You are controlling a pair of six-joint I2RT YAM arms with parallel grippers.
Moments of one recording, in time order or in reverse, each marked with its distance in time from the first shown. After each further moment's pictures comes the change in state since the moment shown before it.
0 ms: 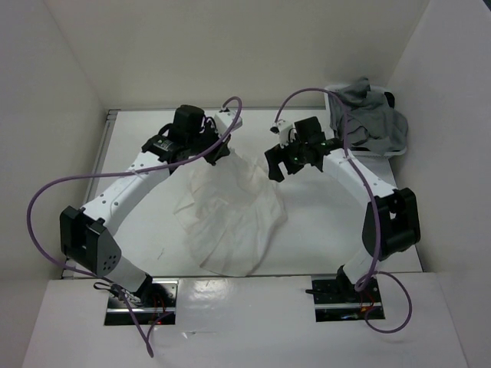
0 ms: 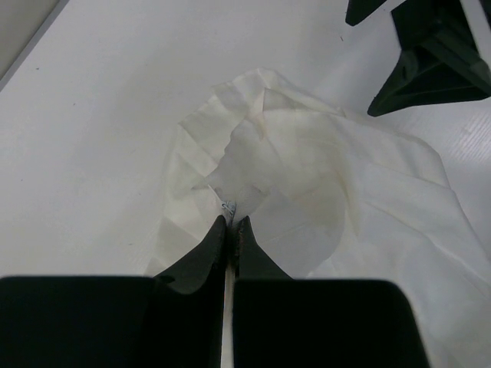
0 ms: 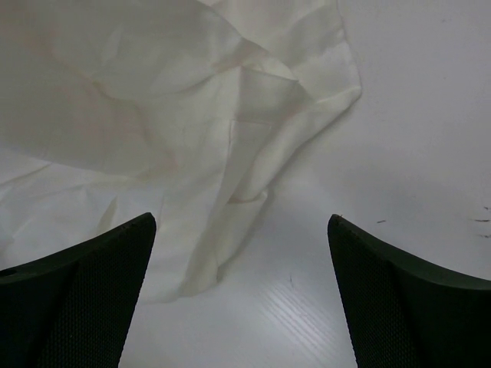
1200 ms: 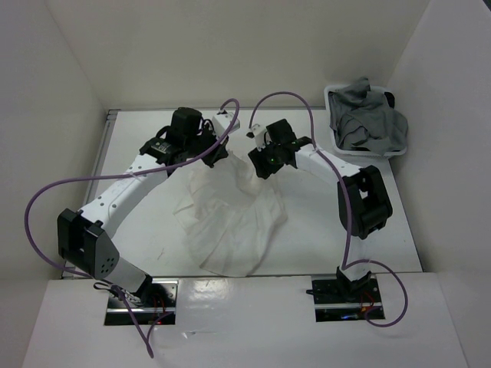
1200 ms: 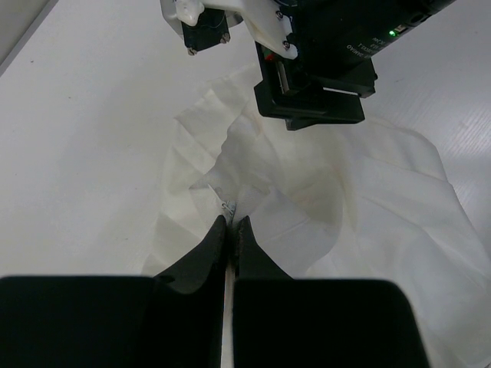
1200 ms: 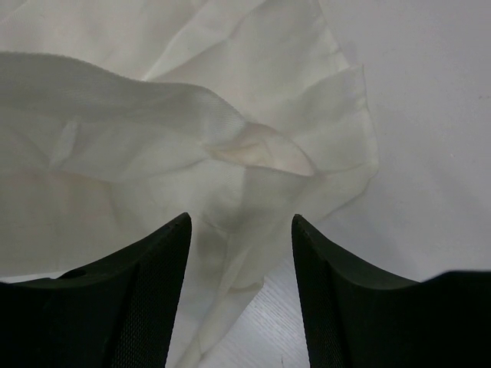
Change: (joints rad) left arm 0.010 -0.026 -0.037 0.008 0.014 0.000; right arm 0.127 0.271 0.131 0.105 0.132 -0.027
